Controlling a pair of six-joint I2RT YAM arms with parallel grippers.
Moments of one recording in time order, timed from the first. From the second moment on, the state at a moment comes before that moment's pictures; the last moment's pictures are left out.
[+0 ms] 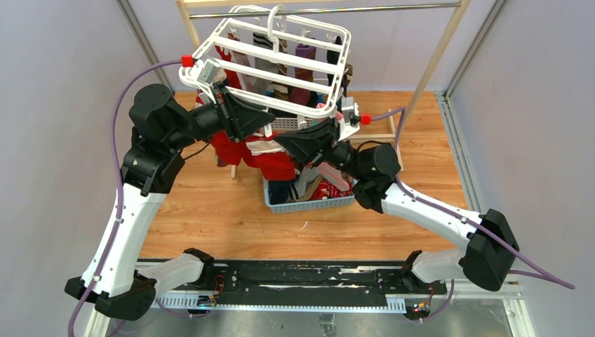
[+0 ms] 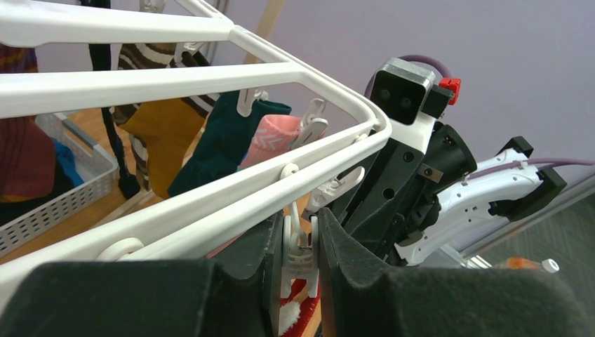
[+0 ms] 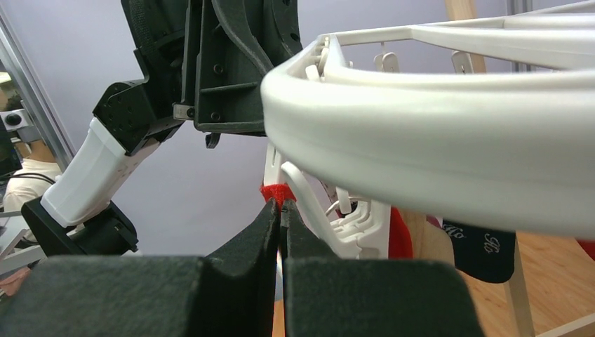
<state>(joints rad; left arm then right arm) -0.40 1.08 1.55 -0.40 0.67 -0.45 0.87 1.31 0.96 0.97 -0.38 0.55</state>
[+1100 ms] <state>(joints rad) -0.40 1.07 1.54 -0.41 0.66 -0.38 0.86 1.30 0.93 1.06 -0.30 0.60</state>
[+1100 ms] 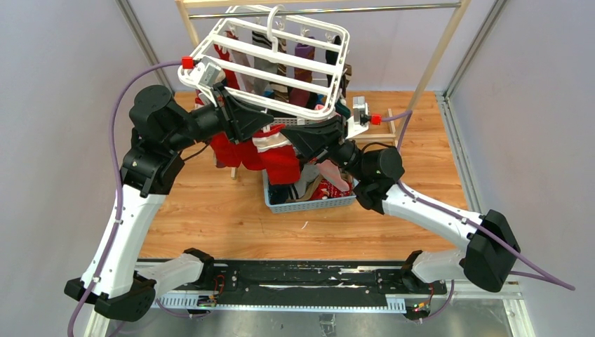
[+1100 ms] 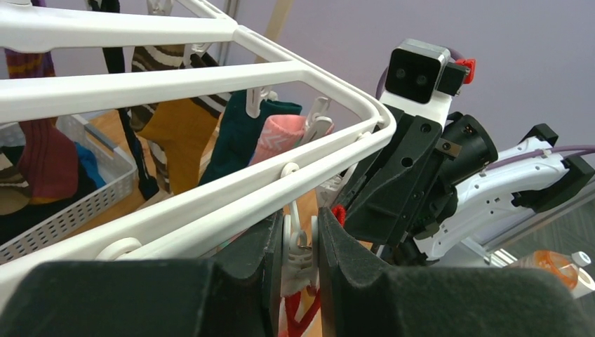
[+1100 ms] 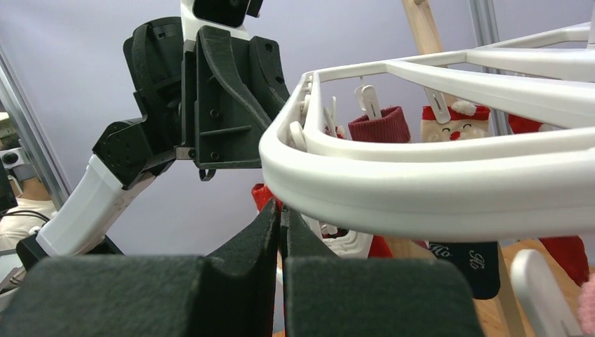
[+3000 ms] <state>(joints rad) -0.40 1.02 1.52 -0.50 0.67 -0.36 0.80 1.14 0.94 0.65 0.15 0.13</state>
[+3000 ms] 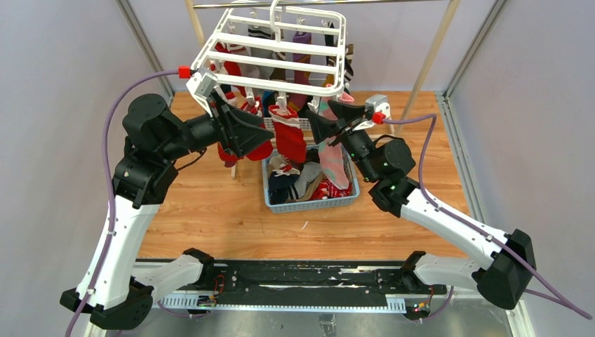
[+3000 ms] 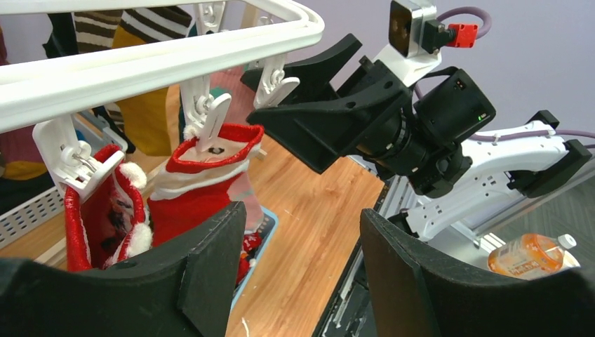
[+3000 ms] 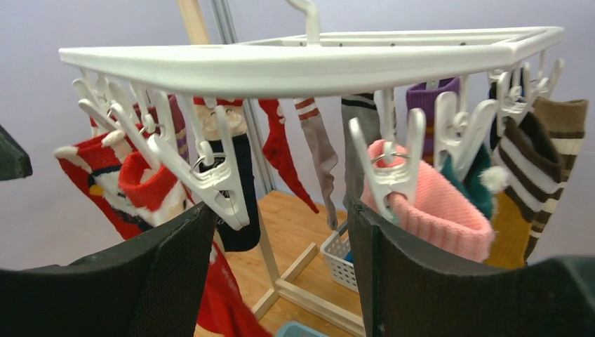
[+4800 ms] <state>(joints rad) -0.40 1.02 1.53 -0.45 0.63 -0.43 1.03 1.28 1.15 0.53 0.13 0.04</state>
